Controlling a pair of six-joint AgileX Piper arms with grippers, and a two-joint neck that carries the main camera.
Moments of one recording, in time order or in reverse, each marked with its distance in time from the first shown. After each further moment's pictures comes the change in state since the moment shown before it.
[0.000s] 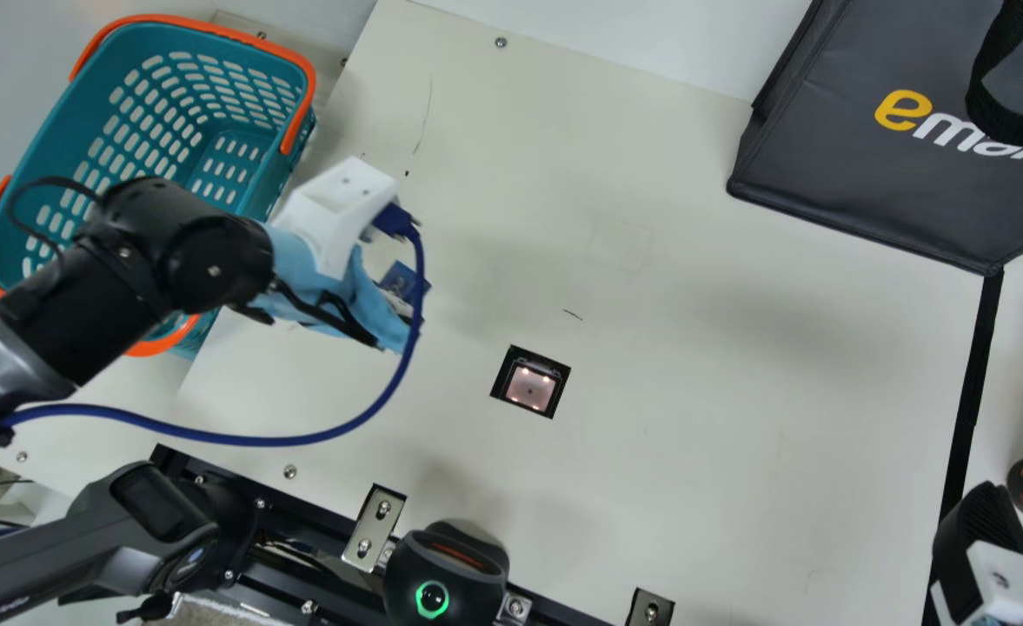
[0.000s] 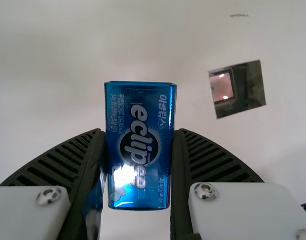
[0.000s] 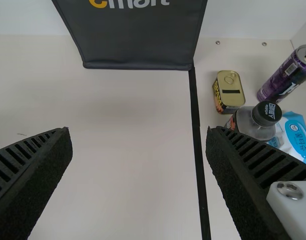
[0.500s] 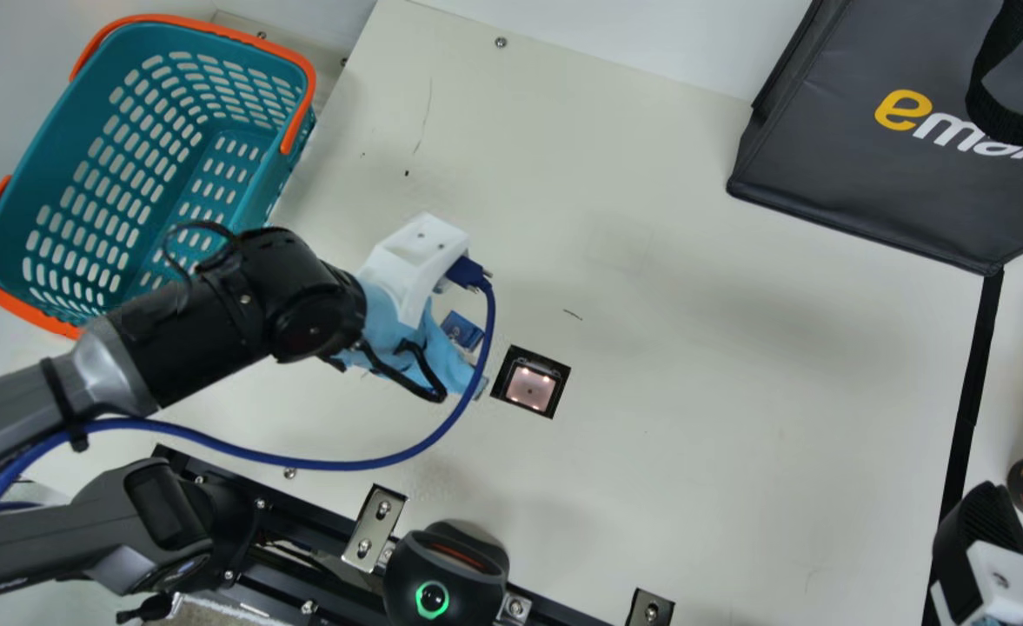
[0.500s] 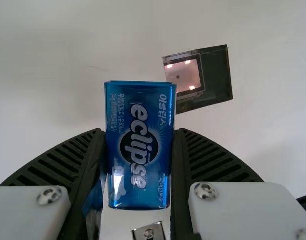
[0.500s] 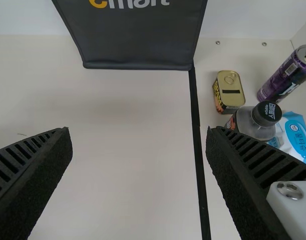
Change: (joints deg) left arm -12.9 6.1 0.8 1.1 -5.2 -15.4; right arm 0.0 0.0 0.0 0.0 0.0 0.0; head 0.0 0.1
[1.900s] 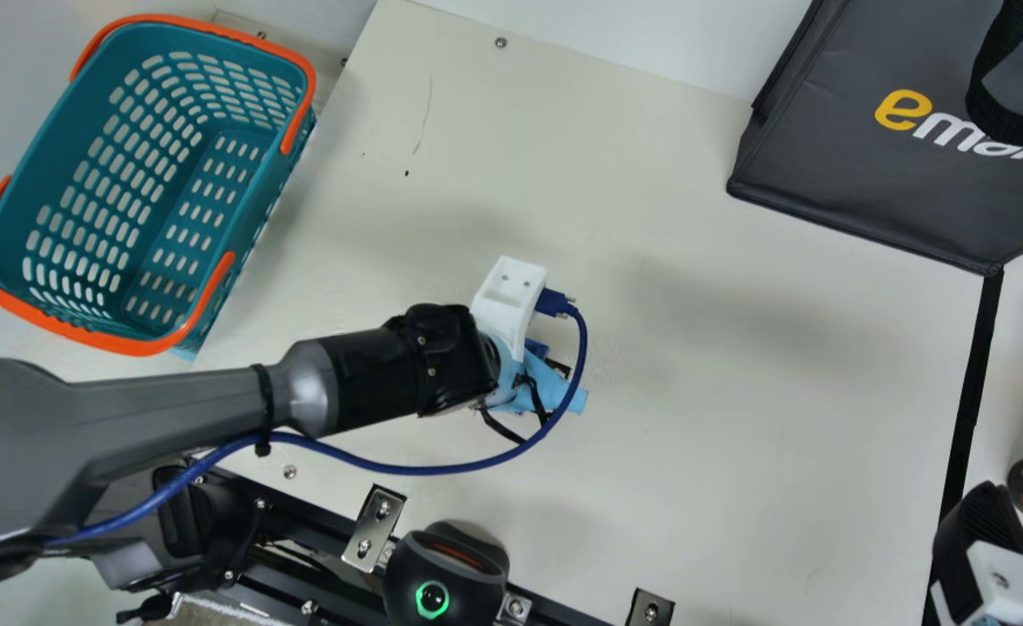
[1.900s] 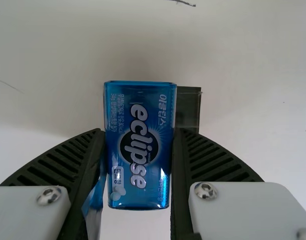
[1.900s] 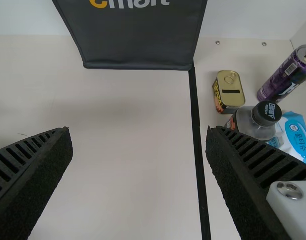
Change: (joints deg) left arm -15.3 17.1 -4.9 13.2 -10.5 -34.6; right arm 0.0 0.0 0.0 0.0 -0.1 0.0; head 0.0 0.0
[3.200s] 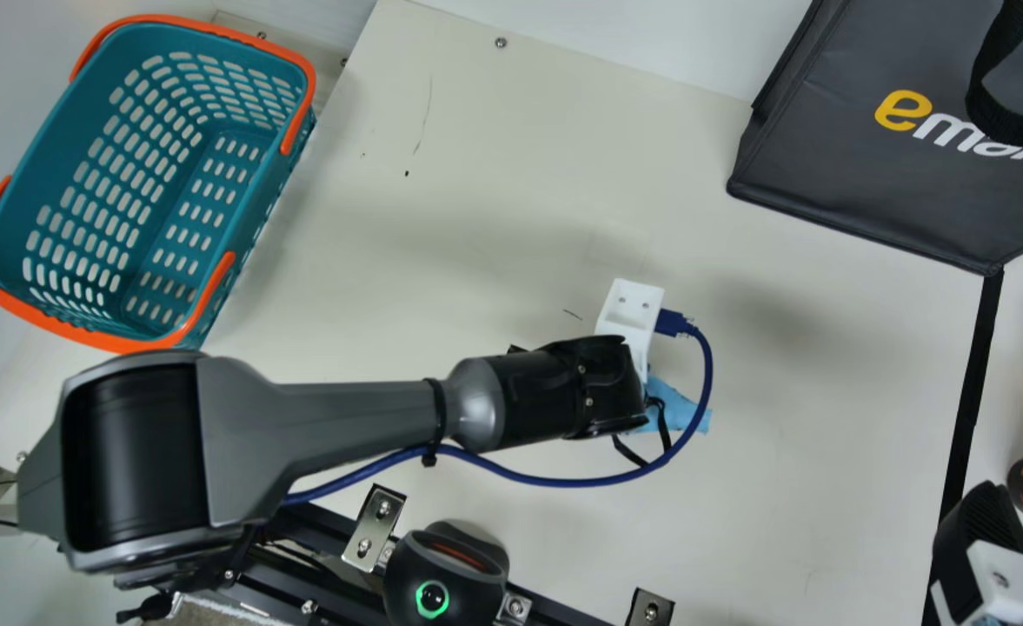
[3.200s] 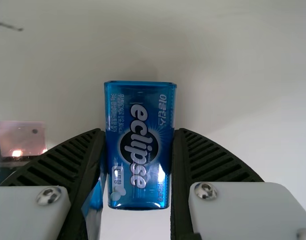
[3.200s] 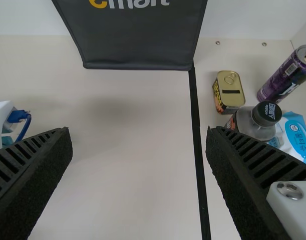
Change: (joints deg) left arm -7.5 18.1 -23.7 0.4 4.7 -9.0; right arm 0.0 0.0 0.0 0.0 0.0 0.0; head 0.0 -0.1
